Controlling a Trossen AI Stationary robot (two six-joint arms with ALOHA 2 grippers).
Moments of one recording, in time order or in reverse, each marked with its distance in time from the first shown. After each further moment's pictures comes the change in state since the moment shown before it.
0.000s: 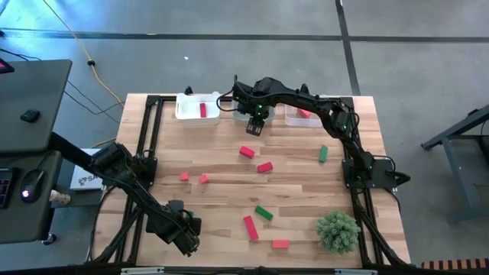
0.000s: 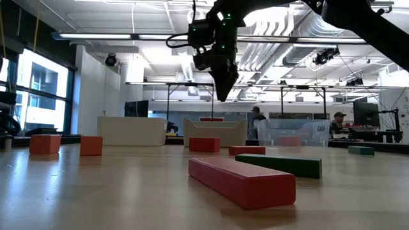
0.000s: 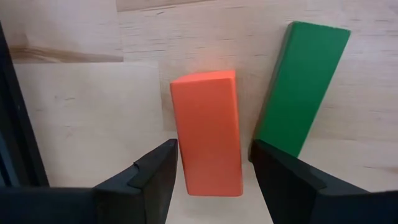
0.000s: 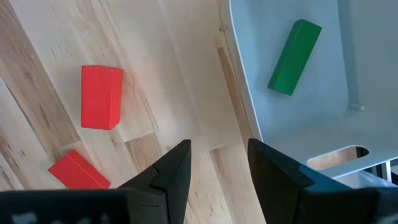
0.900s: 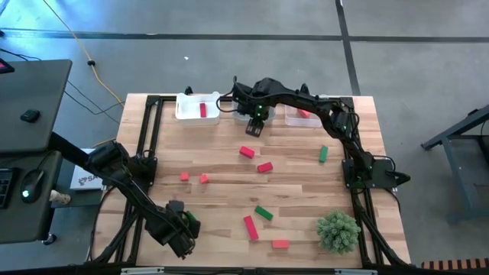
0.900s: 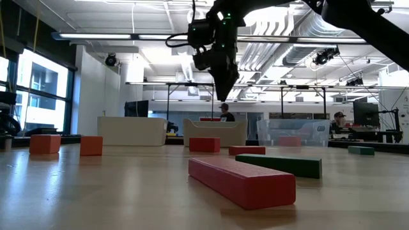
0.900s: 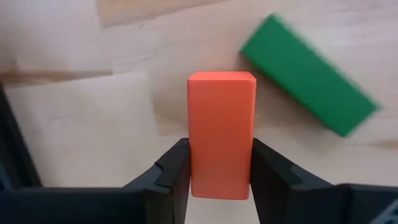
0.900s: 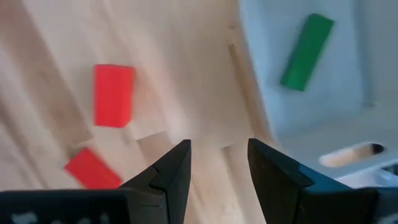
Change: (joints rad) left arm -0.038 -0.041 -0.004 0.003 -0.088 0.070; right arm 0.010 0.000 0.000 -0.010 -0.046 0.026
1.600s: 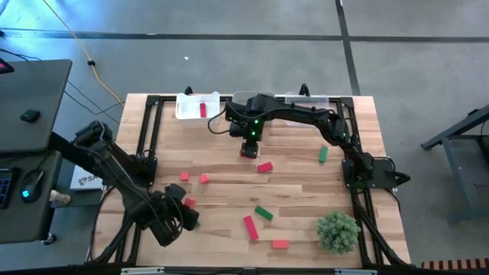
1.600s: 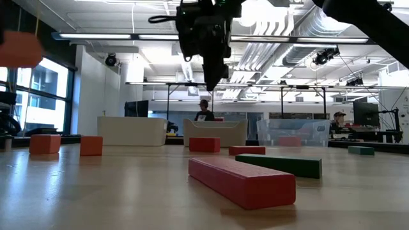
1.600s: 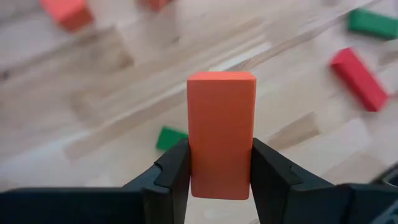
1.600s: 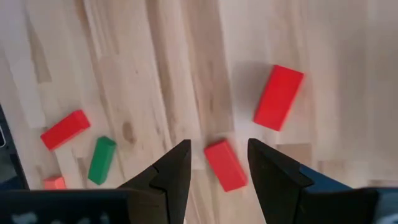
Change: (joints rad) left arm 0.010 -0.291 0.001 -0.089 -0.410 0.315; right arm 0.147 0.000 0.000 0.003 -0.325 0.011
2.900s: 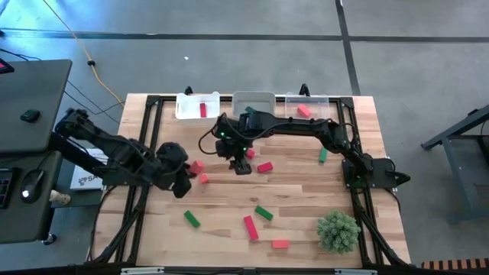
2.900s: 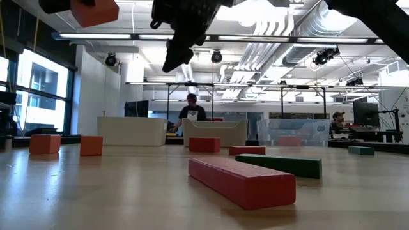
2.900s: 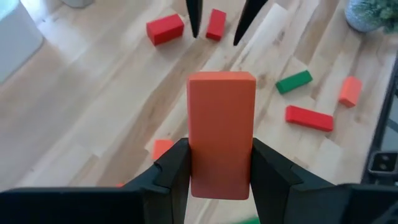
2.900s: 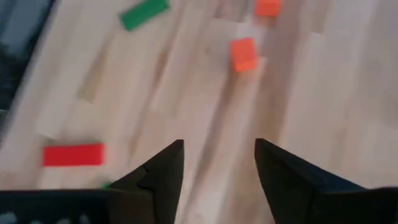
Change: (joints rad) left arm 0.355 -0.399 0.000 0.001 -0.067 0.971; right arm 0.127 0.000 0.006 0.295 -0.028 -0.266
